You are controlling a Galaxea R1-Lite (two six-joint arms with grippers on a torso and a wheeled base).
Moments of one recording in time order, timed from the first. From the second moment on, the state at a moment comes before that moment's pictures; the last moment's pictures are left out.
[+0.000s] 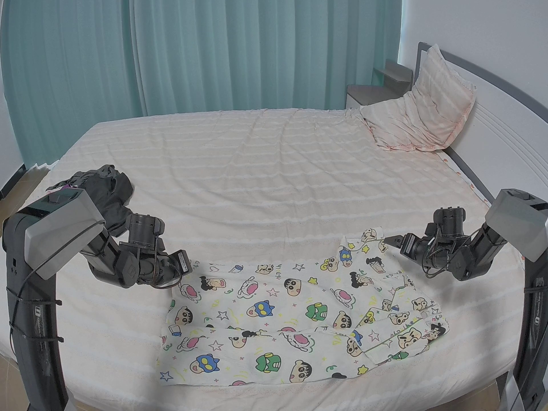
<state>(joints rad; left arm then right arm) -0.12 2.35 -1.07 -0.51 -0.16 -0.51 0.05 2.39 -1.04 -0.77 0.21 0.52</state>
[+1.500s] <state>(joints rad) -0.15 2.32 -1.05 -0.55 -0.03 -0.57 0.03 2.53 -1.23 -0.88 0.40 0.58</state>
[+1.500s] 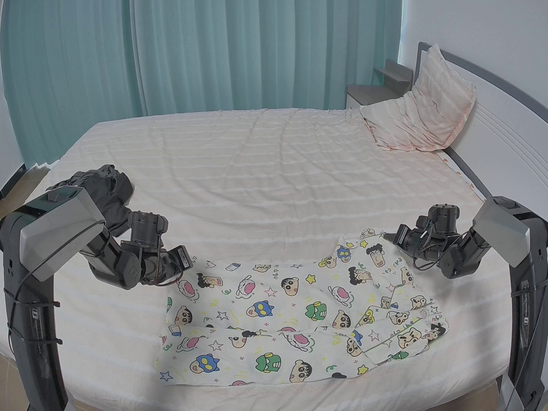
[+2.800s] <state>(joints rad) -0.17 2.31 -1.08 -0.56 -0.03 -0.63 0.10 2.58 -1.29 -0.74 0.50 0.57</state>
